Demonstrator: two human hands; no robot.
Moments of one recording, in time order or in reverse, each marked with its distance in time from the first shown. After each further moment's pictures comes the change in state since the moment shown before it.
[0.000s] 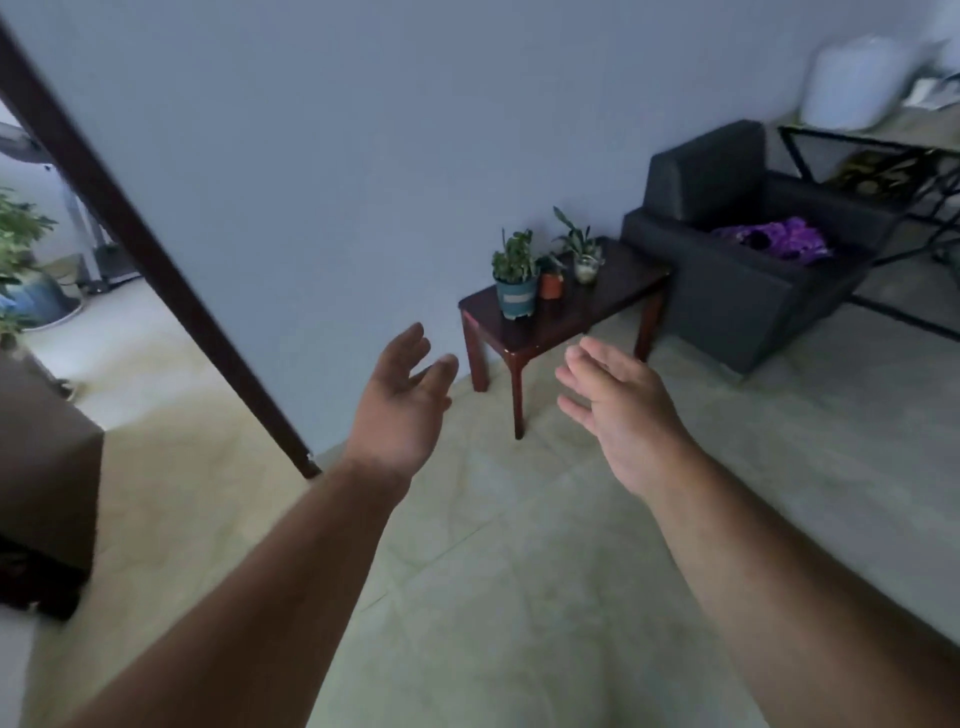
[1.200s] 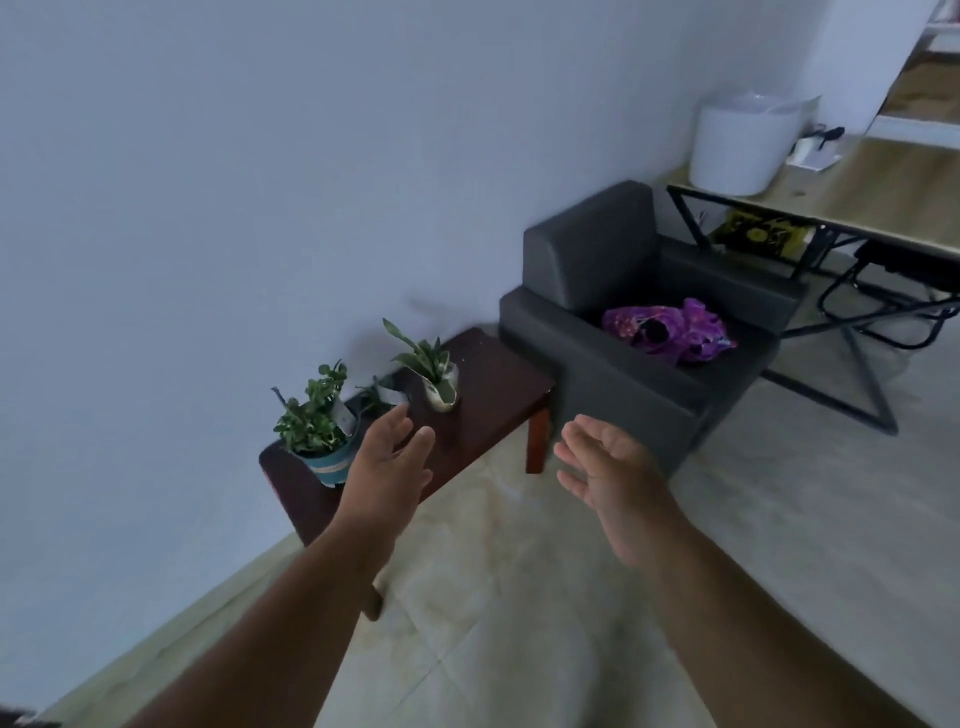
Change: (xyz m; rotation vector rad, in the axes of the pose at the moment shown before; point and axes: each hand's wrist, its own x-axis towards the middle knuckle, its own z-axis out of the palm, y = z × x) left_hand 0.484 -0.032 0.486 -0.010 -0.161 -0.186; right_hand 0.568 -0.111 -0.294 -0.150 0.161 0.087
